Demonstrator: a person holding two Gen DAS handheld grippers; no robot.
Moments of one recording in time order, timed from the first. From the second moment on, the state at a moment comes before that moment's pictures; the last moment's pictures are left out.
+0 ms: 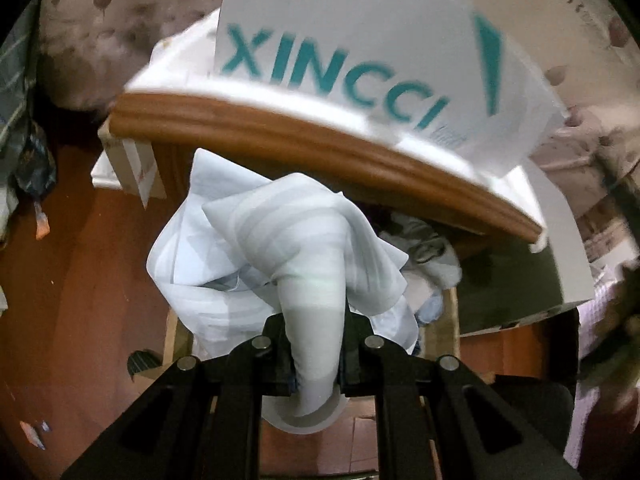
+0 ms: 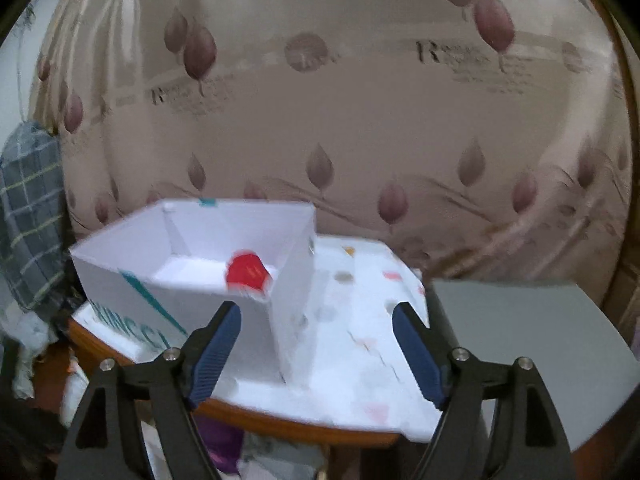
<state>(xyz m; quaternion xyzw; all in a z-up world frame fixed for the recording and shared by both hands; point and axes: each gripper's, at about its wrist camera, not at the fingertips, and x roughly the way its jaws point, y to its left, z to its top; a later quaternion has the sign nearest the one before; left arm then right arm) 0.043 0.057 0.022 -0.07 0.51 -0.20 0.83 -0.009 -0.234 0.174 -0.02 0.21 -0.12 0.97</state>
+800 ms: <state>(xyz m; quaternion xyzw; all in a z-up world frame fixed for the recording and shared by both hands) 0.125 0.042 0.283 -0.08 0.33 -0.23 0.91 -0.030 -0.254 0.139 0.03 0.28 -0.11 0.95</state>
